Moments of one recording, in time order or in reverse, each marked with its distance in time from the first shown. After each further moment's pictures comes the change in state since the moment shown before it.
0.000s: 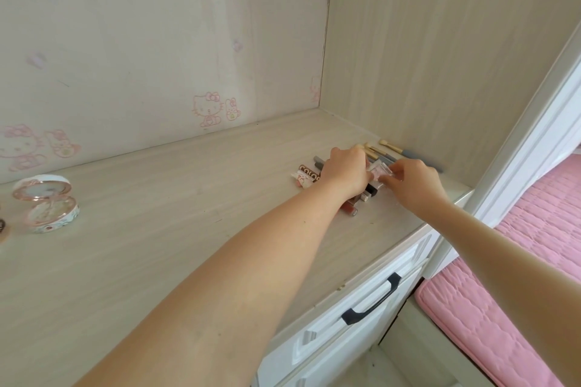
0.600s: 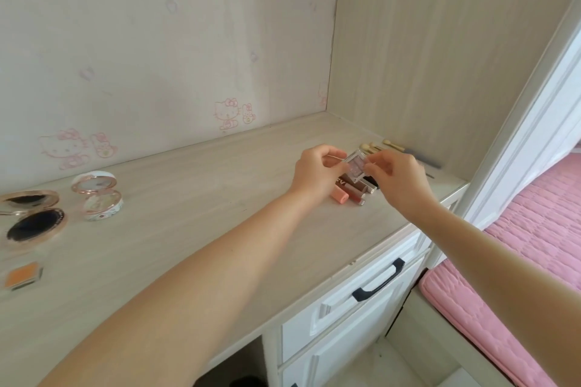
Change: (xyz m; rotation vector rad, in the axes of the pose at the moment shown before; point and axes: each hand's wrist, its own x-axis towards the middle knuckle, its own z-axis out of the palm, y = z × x) left_hand -0.081 -0.028 -0.055 -0.652 0.216 -0.055; right_hand -0.053 -0.058 -0.013 0.352 0.106 -0.090
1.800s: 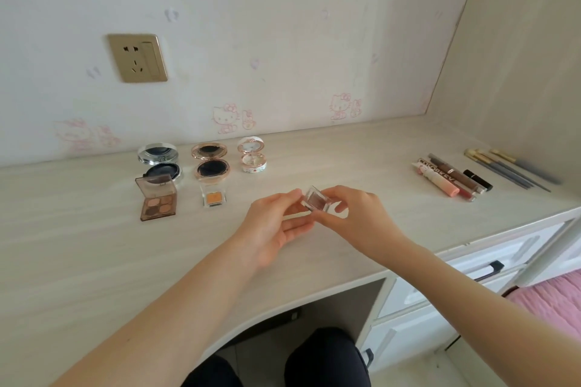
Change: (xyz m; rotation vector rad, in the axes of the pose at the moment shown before) left_hand -0.199 -0.038 -0.225 -0.725 0.195 -0.465; right_hand -0.160 -0.170 0.118 -0.009 -0.475 -0.373
